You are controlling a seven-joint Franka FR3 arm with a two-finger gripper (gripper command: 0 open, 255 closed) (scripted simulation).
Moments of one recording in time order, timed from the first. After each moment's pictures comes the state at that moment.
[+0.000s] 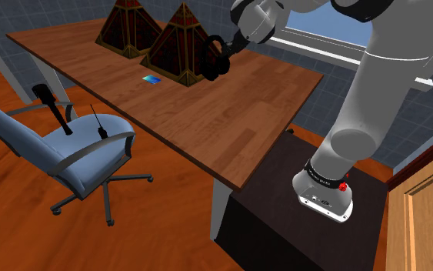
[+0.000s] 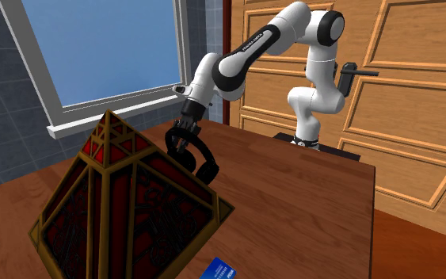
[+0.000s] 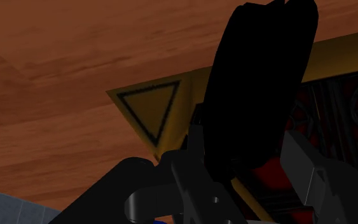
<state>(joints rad) 0.01 0.18 -0.36 -2.08 0.89 2.76 -0.88</state>
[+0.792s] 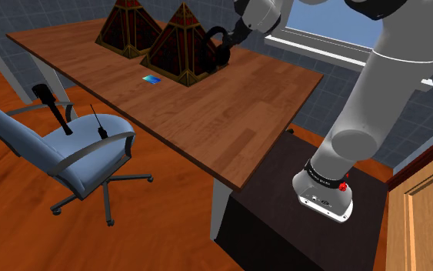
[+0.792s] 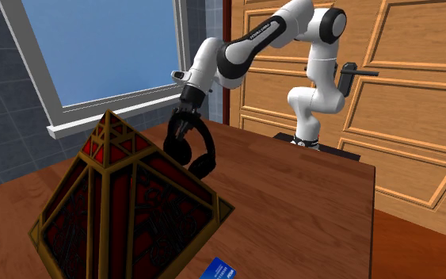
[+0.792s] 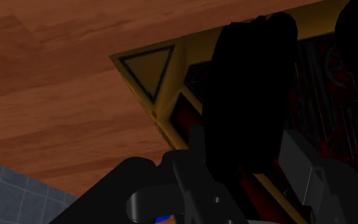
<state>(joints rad) 0.04 0.11 -0.40 -2.07 0.72 2.70 -0.73</state>
